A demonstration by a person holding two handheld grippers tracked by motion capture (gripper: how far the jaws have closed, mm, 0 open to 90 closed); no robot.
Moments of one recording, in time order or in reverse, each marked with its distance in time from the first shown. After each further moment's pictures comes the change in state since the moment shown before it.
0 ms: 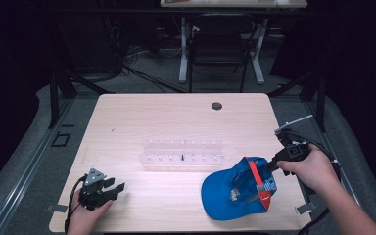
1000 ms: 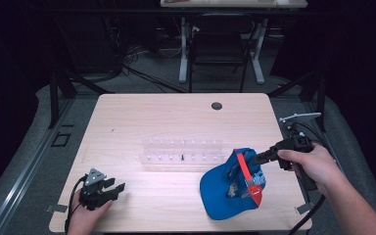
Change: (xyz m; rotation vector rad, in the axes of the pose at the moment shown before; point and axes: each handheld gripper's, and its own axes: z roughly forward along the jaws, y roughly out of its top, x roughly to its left) left arm -0.001 0.000 0.001 -0.006 -0.001 0.000; right arm 0.009 0.003 -0.026 -0.012 0.466 0.100
